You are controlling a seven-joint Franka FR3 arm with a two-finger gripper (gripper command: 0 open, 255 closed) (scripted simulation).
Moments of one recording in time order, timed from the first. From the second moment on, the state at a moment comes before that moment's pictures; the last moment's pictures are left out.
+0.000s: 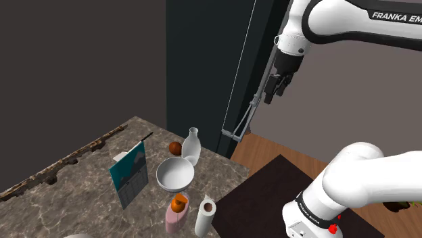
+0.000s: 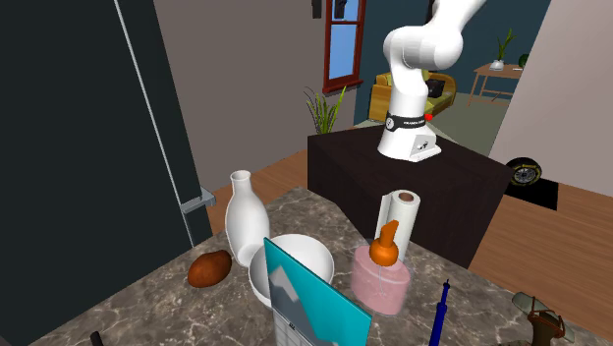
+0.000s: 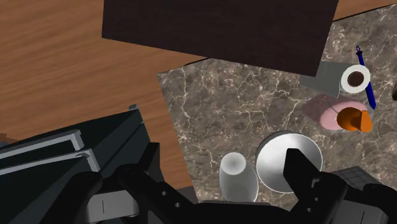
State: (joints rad) arm -0.01 -0.78 0.05 -2.42 0.01 1.62 -0.11
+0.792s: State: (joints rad) arm 0.00 -0.52 0.13 -2.49 0.05 1.97 -0.01
